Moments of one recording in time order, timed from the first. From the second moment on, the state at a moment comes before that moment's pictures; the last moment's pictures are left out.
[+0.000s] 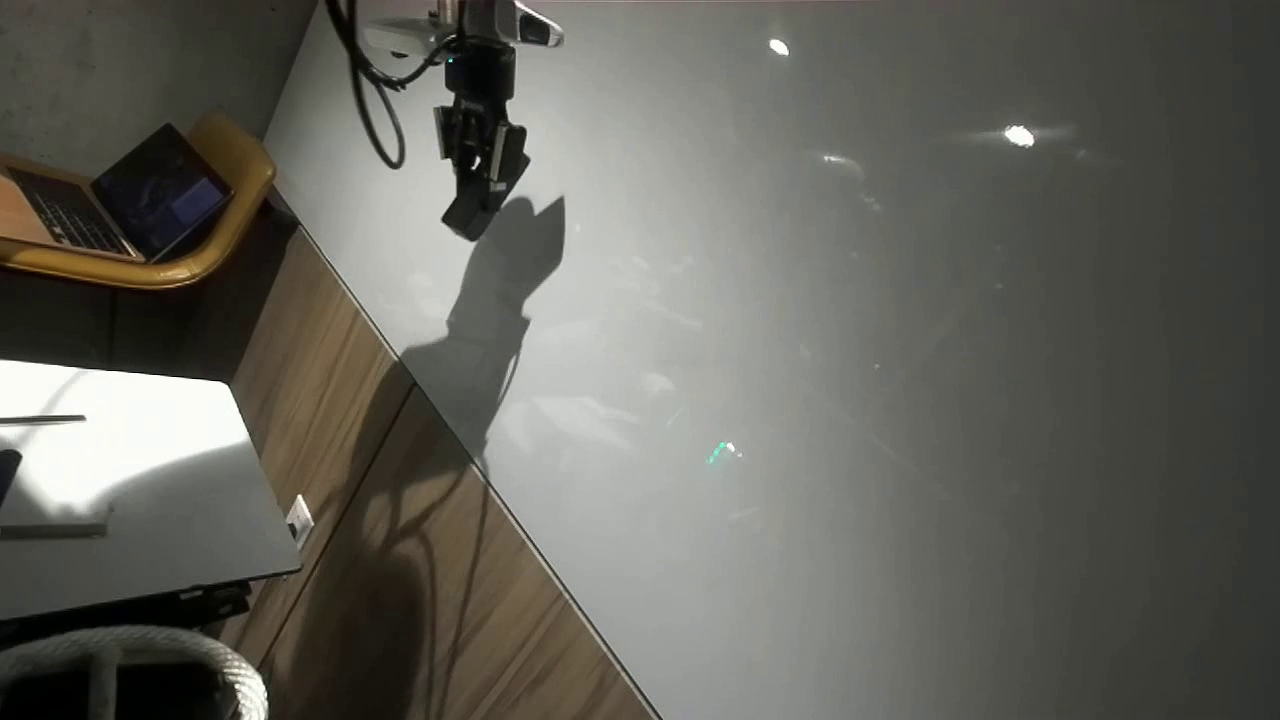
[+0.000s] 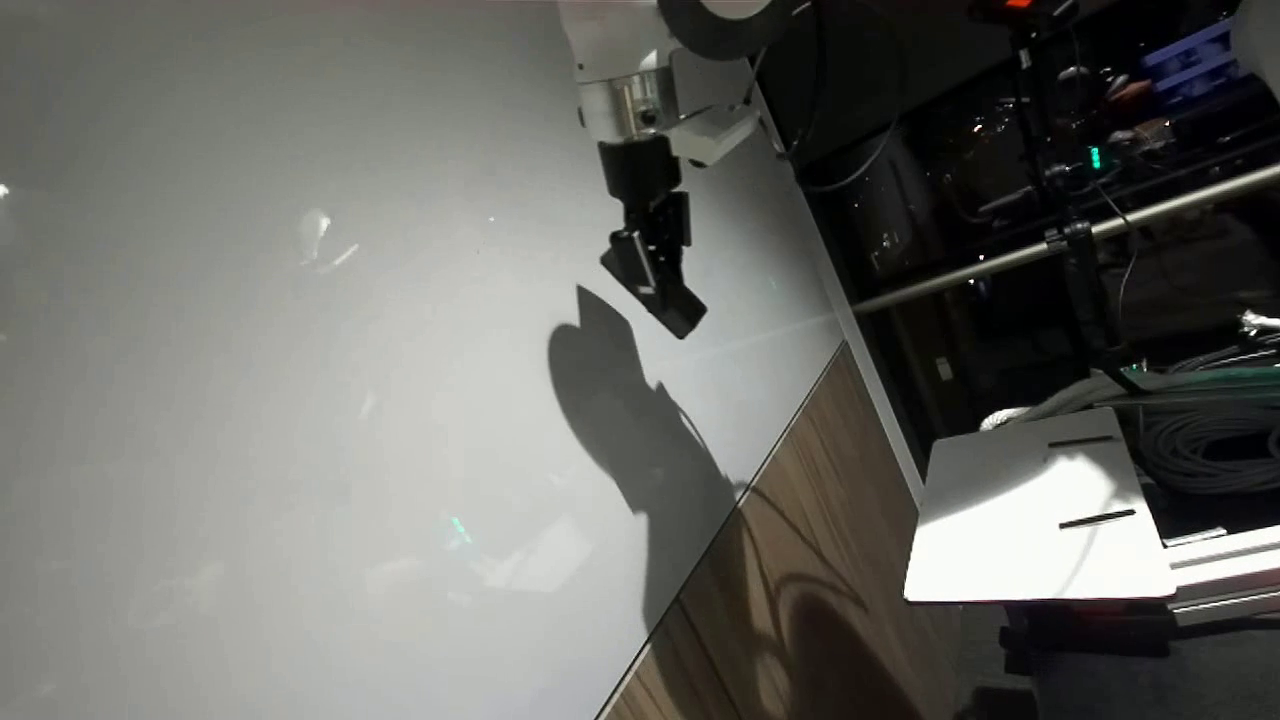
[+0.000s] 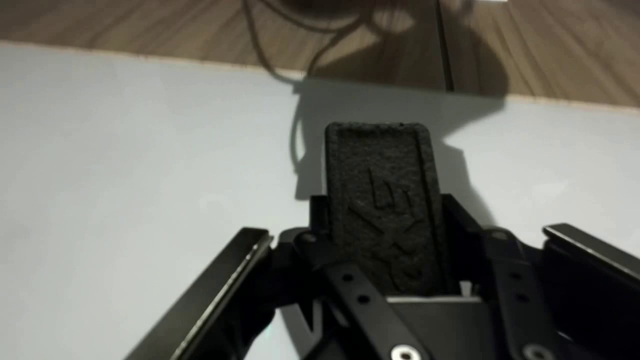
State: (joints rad) arm 0.15 -0.23 0.11 -2.23 -0.36 2.34 0.42
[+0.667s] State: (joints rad) arm 0.04 -0.44 0.04 -2.75 -0.16 2.27 0.24
